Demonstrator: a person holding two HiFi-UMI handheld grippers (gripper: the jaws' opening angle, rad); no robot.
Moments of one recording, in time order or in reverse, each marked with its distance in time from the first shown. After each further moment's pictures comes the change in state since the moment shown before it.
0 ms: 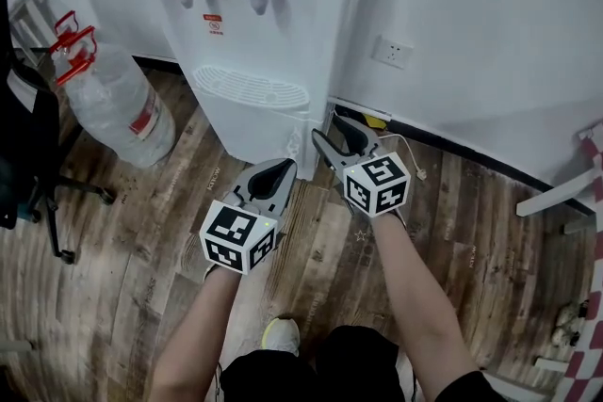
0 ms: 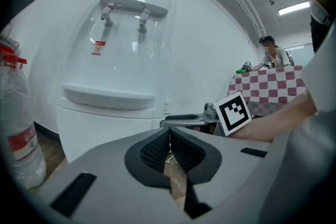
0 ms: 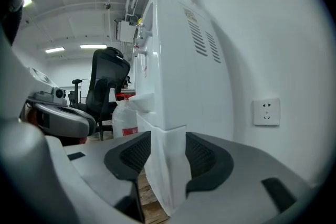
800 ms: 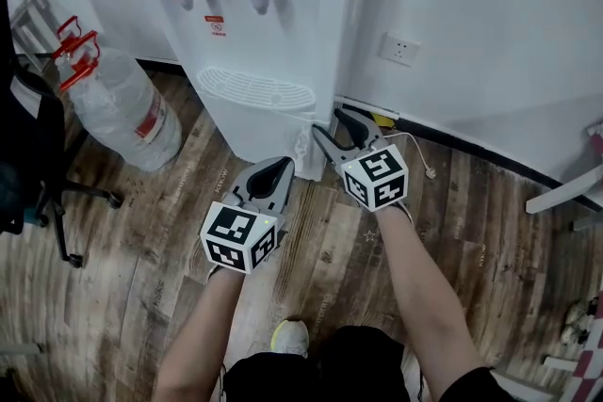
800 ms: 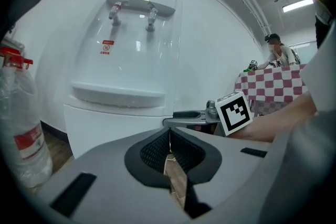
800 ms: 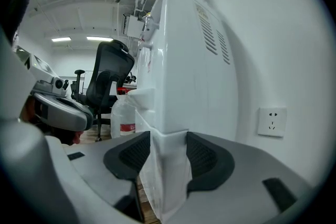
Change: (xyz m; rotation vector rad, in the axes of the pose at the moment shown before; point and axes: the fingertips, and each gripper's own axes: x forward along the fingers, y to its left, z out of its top) left arm -0.002 0.020 -0.005 -0.016 0.009 0.055; right arm 0.020 0.000 0.000 -0.104 0.014 0.002
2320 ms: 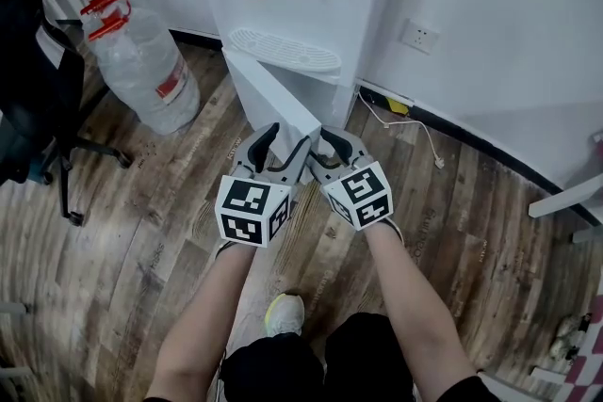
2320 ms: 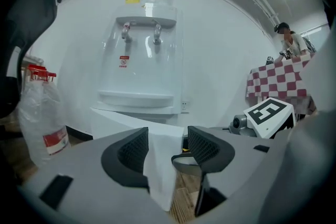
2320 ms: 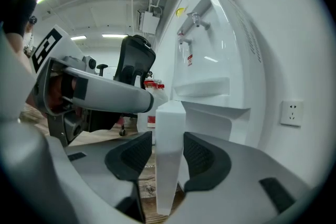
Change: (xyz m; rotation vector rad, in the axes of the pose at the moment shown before) left arm -0.043 0.003 -0.005 0.013 -0.026 0.183; right arm -0.028 0.123 -0.030 -0.067 0.053 0.154
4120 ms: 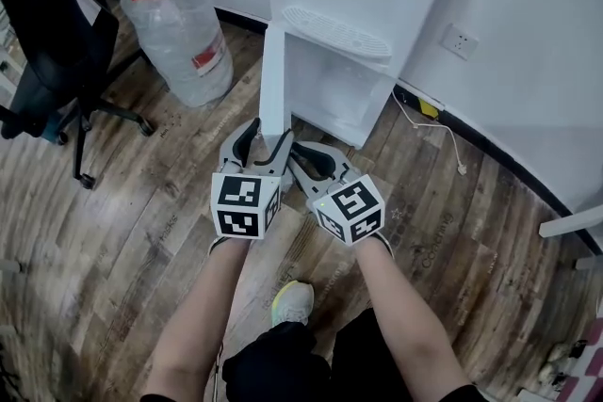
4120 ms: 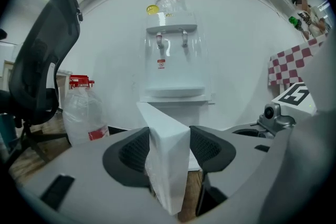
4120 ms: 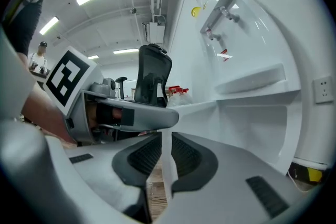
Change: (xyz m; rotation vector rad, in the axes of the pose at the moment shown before) left arm -0.078 0.080 -0.033 0.024 0.029 0.276; right arm 0.023 0.124 0.017 0.086 -0.089 0.224
